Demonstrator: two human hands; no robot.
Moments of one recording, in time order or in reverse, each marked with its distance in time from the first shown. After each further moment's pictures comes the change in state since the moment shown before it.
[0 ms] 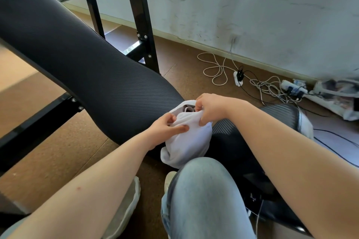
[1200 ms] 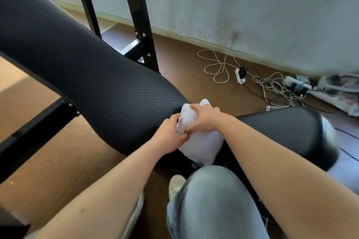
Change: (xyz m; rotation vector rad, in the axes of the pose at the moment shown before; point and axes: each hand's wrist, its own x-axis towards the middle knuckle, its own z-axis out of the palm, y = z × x) left_hand 0.014 0.002 0.003 0.444 0.090 0.003; right_hand 0.033 -0.024 0.038 0.191 0.009 0.238
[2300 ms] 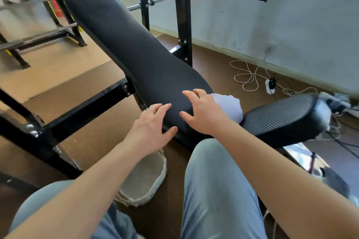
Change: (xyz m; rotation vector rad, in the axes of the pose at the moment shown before) left_hand -0.223 -0.032 -0.047 0.374 0.451 0.026; right_hand -0.141 -0.065 0.063 -0.010 0.462 -0.540
